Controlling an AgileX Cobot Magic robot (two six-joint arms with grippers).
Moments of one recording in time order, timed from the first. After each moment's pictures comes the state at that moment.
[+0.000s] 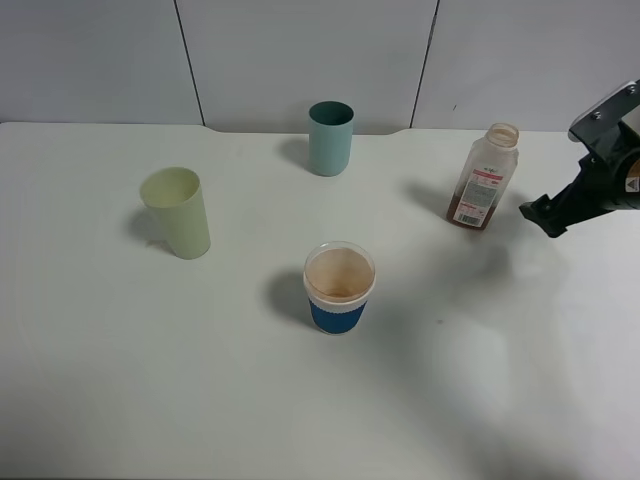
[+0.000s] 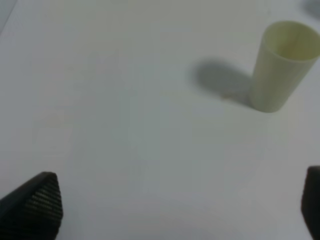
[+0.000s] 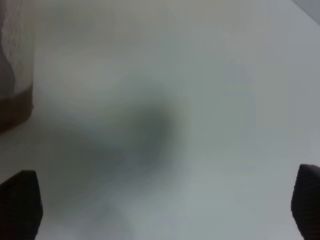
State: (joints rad) left arm -0.06 0.00 -0.51 0.07 1.06 -0.11; right arm -0.22 1.76 -0.69 -0.79 -0.35 -0.06
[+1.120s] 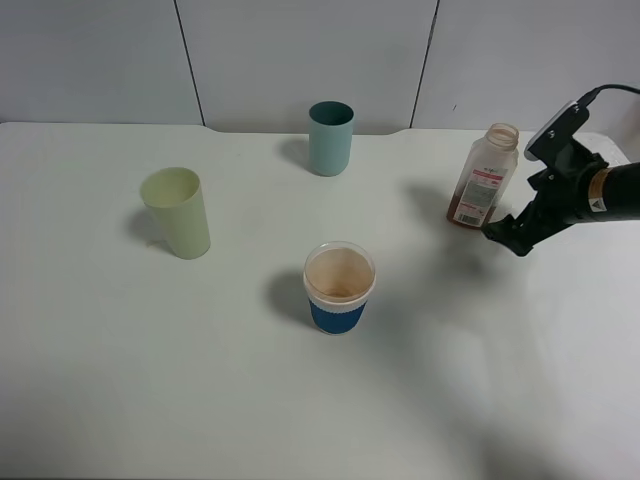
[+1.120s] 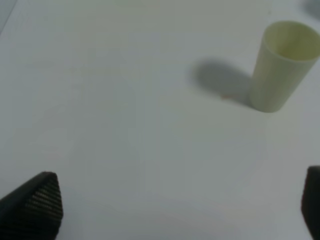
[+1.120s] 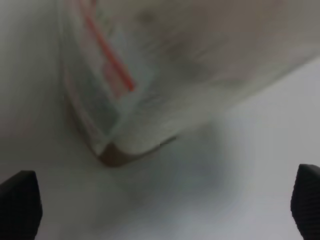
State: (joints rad) left arm -0.06 0.00 -0.51 0.07 1.06 -0.11; right arm -0.14 1.77 -0.69 -1.10 -0.37 0.19
